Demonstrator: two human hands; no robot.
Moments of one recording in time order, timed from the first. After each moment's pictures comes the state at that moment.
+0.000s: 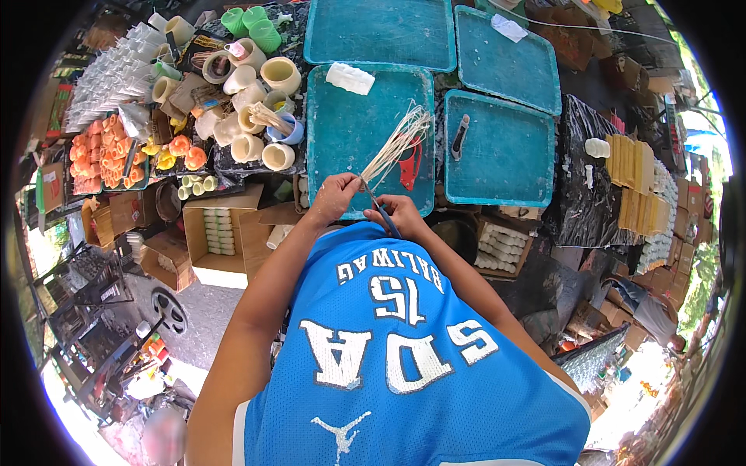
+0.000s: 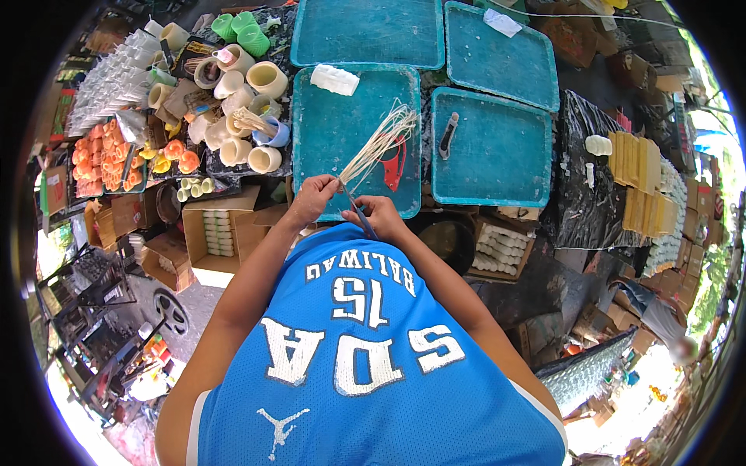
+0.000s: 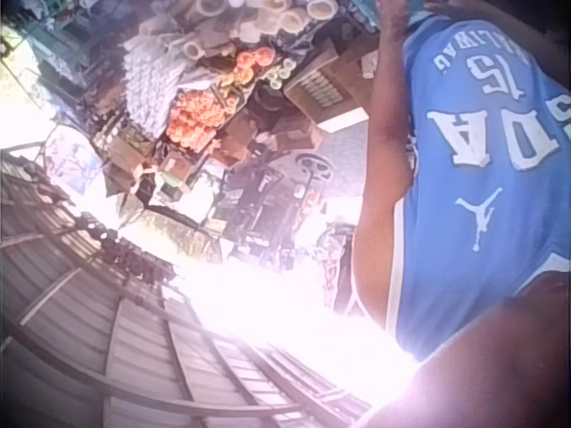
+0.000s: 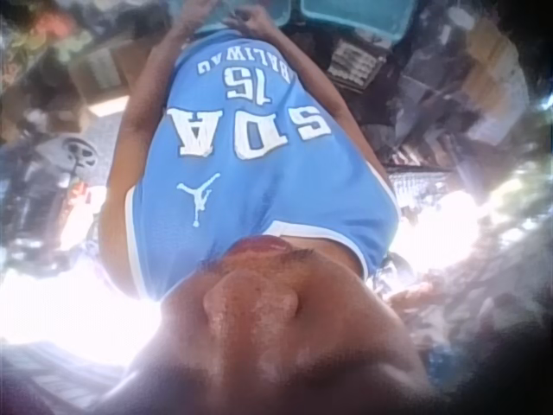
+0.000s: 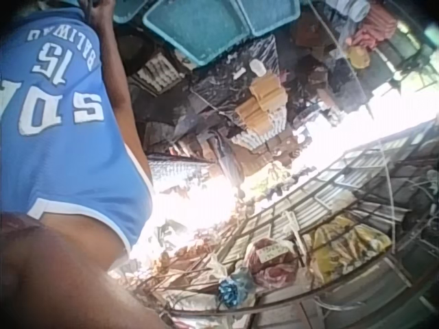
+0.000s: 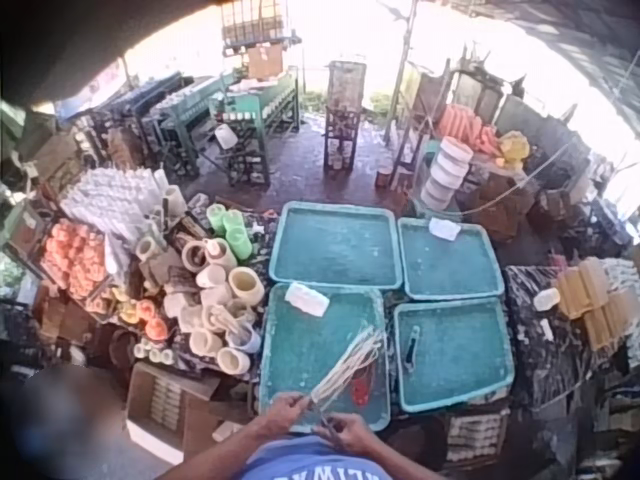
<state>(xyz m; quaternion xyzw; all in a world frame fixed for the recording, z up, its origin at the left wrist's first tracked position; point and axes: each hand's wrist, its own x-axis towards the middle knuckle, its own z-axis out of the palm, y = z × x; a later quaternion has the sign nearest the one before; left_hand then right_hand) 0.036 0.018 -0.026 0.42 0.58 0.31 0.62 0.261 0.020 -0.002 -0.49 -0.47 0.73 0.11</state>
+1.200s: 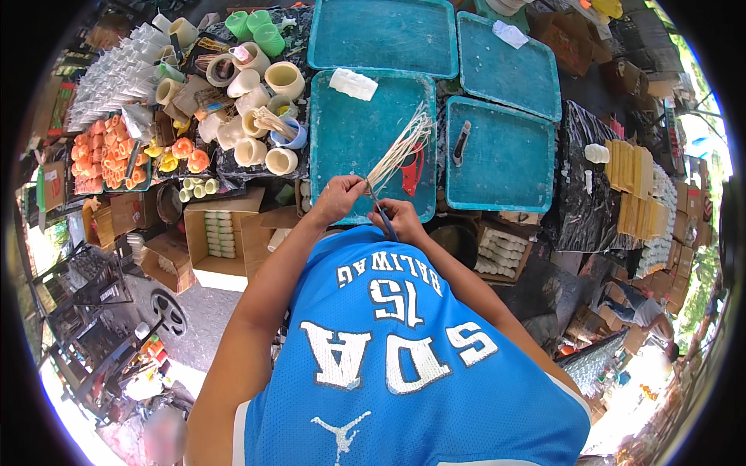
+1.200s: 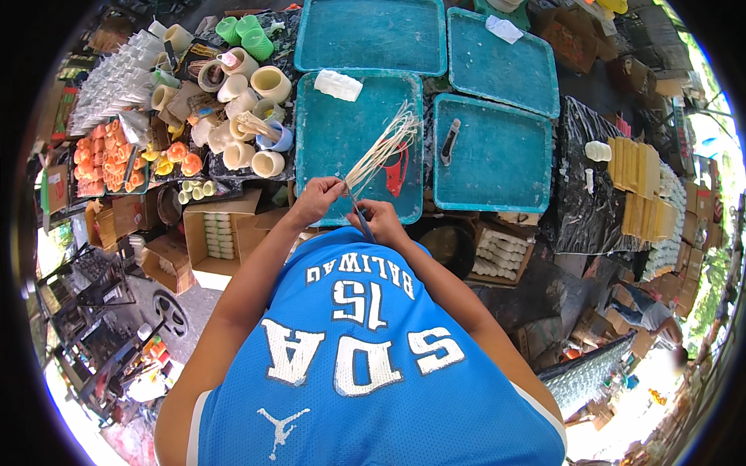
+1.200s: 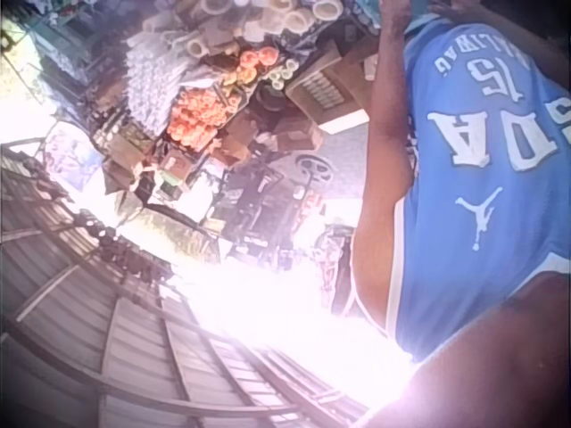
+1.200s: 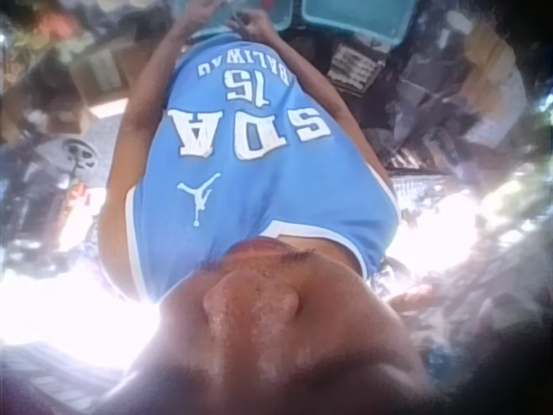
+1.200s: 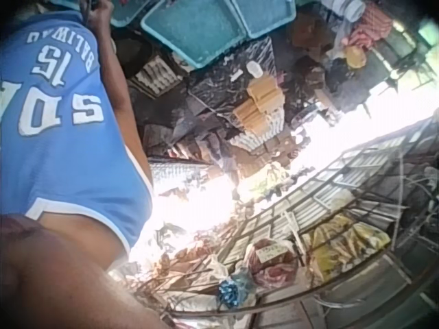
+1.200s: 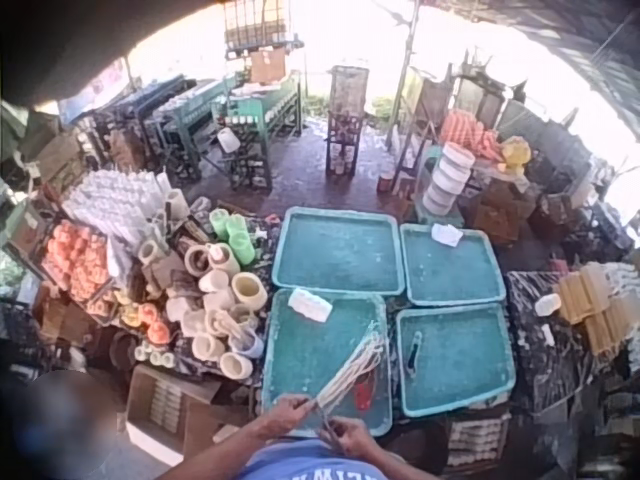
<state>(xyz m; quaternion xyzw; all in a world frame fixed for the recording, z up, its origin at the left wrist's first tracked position) 0.031 0.030 -0.021 0.45 0.57 0.28 0.63 0.254 0.017 -0.014 -0.48 -0.53 0.67 0.17</state>
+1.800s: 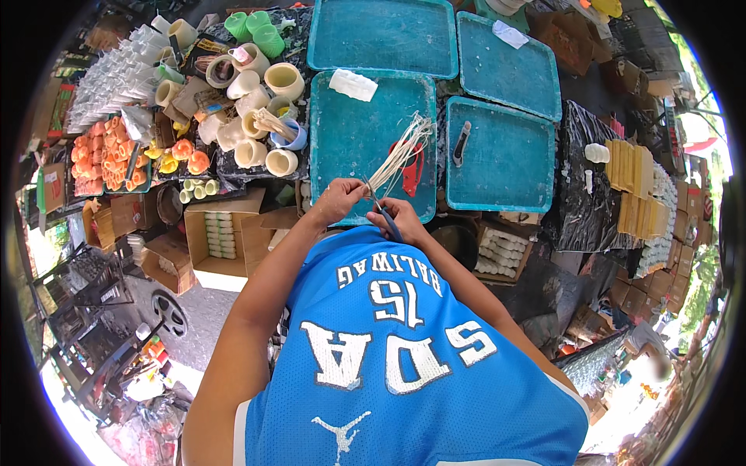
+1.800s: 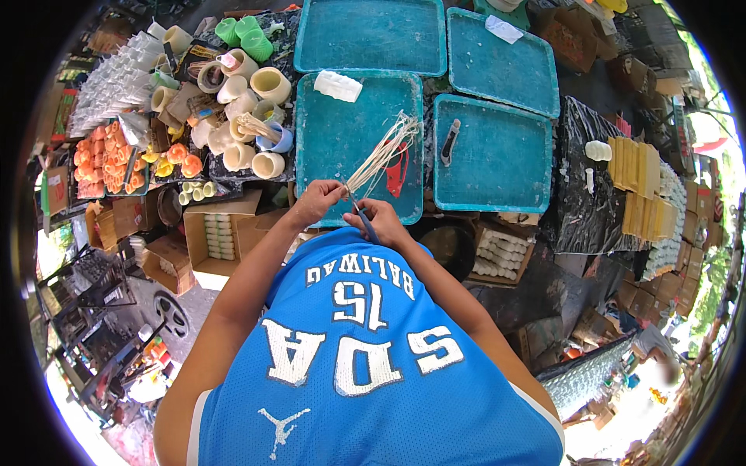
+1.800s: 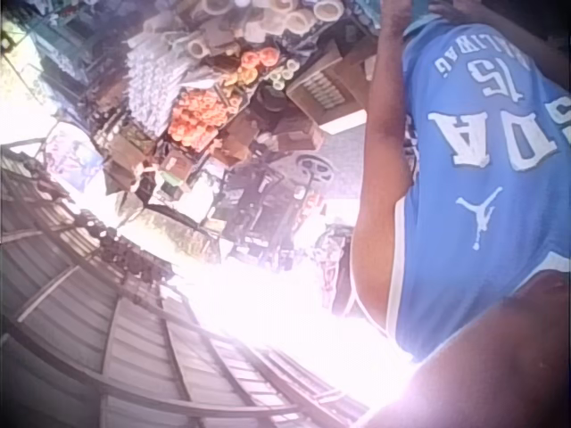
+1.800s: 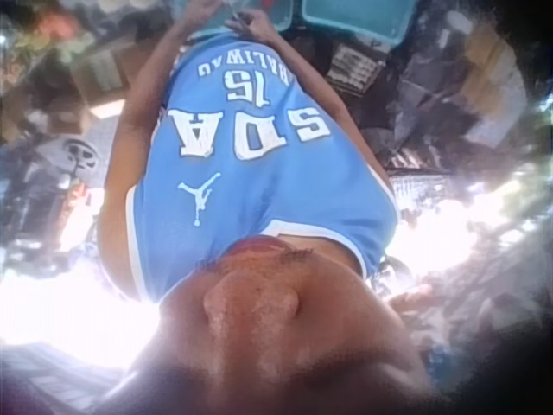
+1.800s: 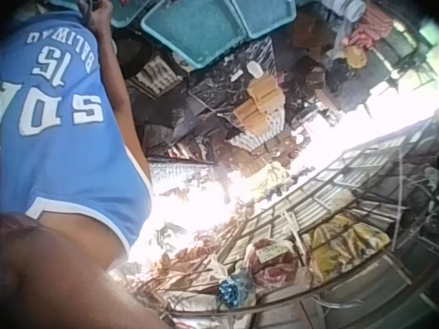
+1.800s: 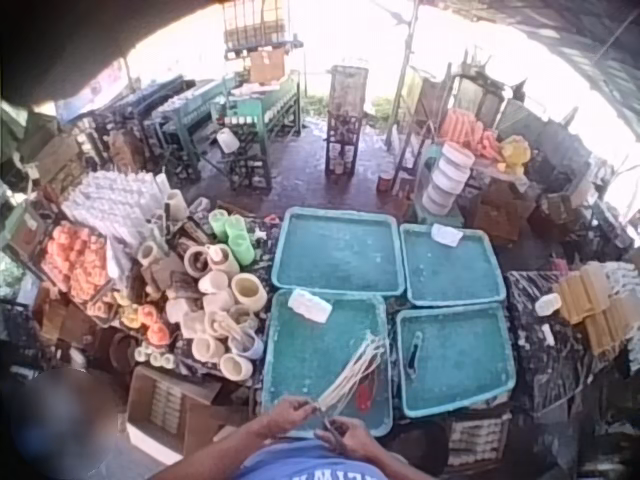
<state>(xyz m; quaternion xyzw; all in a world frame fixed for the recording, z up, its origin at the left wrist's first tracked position) 0.027 0.031 -0.019 0.43 0.54 0.26 0.67 0.253 0.024 0.004 -0.50 -0.44 0.74 0.13</state>
